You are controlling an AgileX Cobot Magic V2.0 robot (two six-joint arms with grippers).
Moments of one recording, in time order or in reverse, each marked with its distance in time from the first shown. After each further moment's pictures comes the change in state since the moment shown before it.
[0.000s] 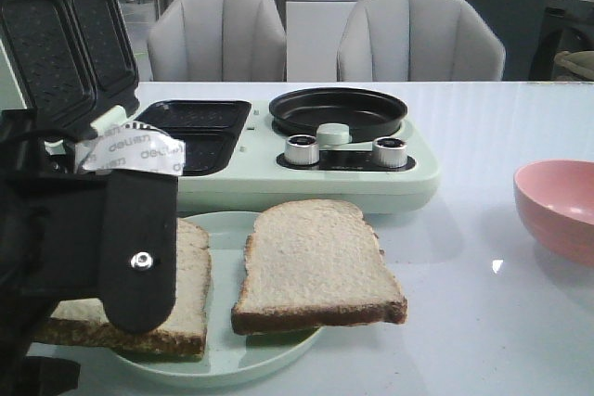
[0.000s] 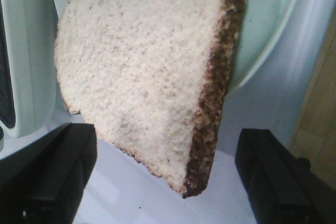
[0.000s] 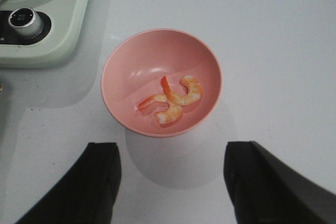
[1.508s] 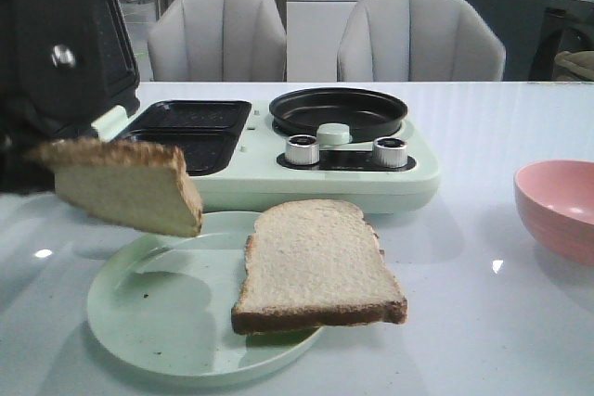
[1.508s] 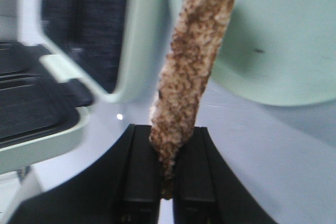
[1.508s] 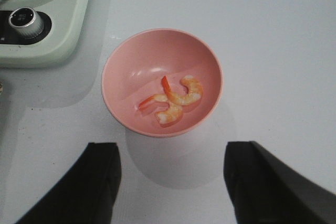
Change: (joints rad) left arm 0.066 -0.254 -0.033 0.031 0.112 0.041; right arm 0.000 0.000 0.000 0.000 0.000 0.002
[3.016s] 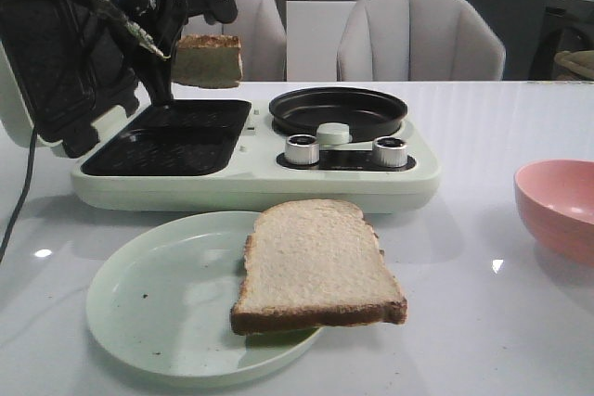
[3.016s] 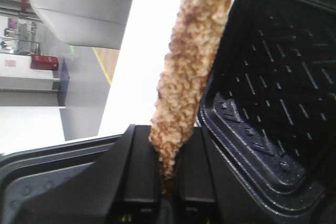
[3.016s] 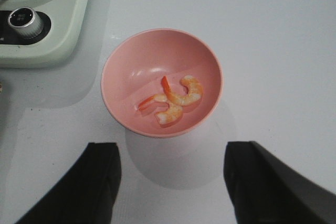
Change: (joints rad) left arm 0.619 0.788 -0.887 0.329 -0.369 0.059; right arm 0.000 0.000 0.000 0.000 0.000 0.000
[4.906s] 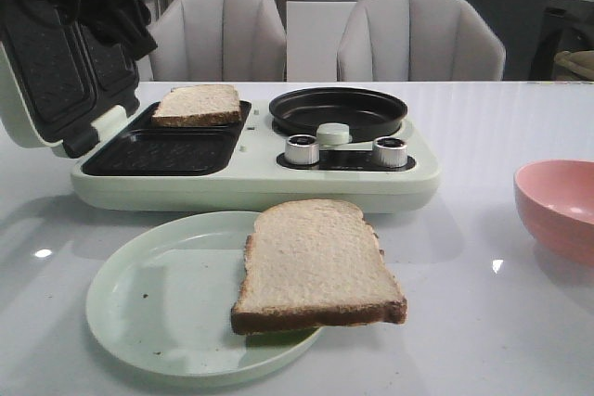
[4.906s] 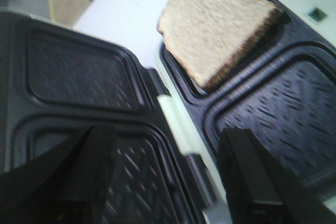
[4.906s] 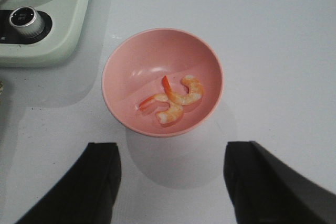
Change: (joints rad) left arm -0.146 -0.417 0.267 -0.591 0.190 0.063; right arm 0.000 0.000 0.000 0.000 0.000 0.000
